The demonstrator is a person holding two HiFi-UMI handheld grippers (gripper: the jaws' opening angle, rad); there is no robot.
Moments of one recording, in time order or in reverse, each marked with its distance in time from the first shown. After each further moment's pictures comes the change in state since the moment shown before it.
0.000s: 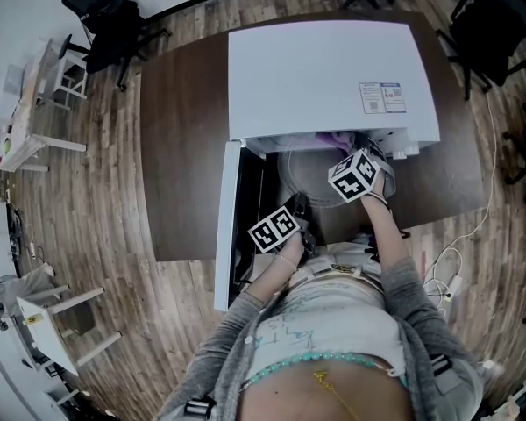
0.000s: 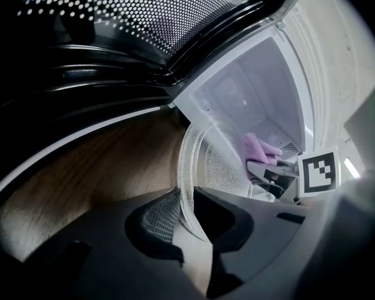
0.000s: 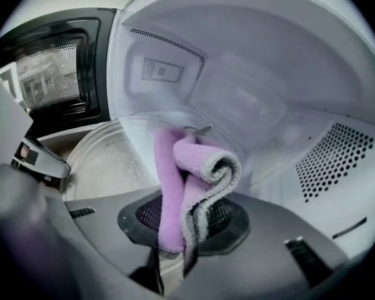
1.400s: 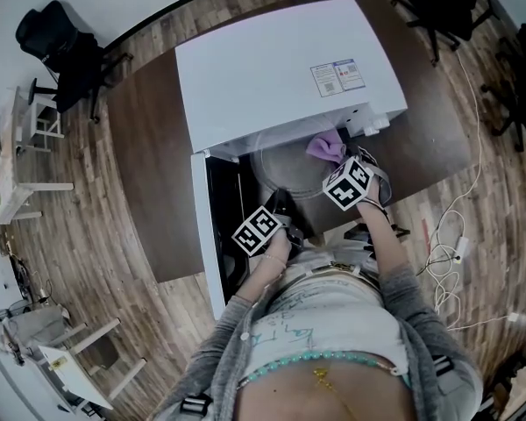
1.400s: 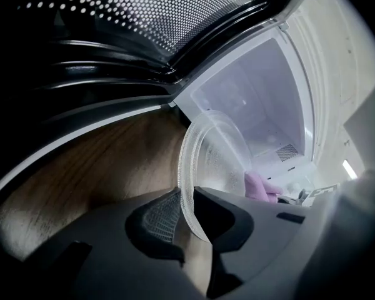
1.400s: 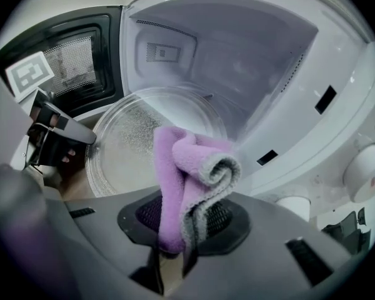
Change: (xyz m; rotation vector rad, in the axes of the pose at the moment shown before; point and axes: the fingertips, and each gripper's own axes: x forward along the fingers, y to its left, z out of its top) left arm -0.001 0.001 0.001 -0.005 0.012 -0.012; right arm -0.031 0.029 -0.085 0.123 0.139 0.067
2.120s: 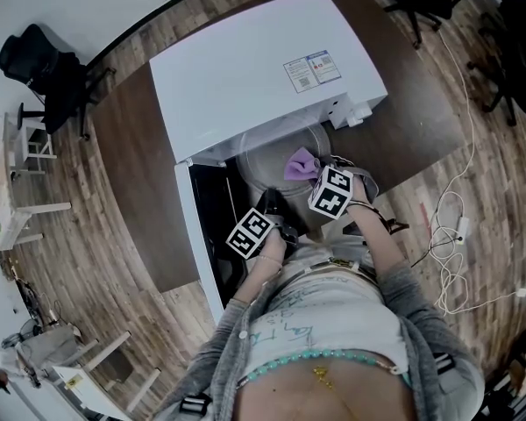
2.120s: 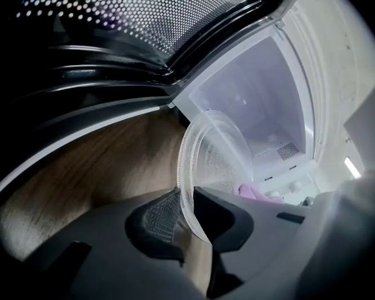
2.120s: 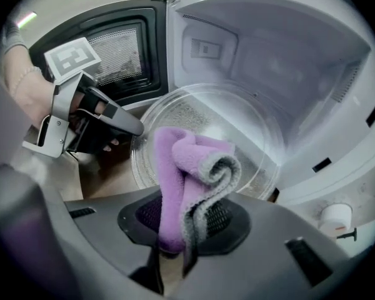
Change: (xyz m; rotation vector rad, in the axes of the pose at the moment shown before) left arm 0.001 0.001 -0.001 0.012 -0.011 0.018; right arm -0.004 0.070 -0.010 -0.165 0.012 0.247
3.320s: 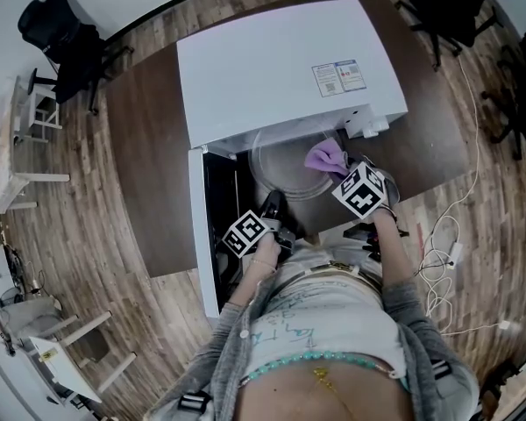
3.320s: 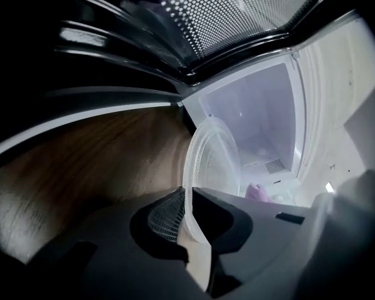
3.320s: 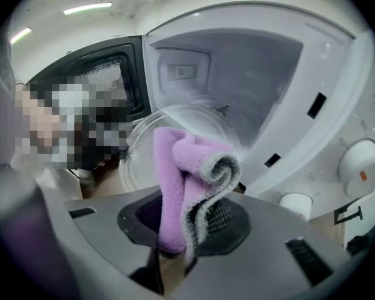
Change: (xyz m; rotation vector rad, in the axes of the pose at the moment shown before) left arm -0.006 0.001 -0.003 -0.145 0.009 -0.143; right arm -0.041 -0.041 0.001 0.119 -0.116 -0.025
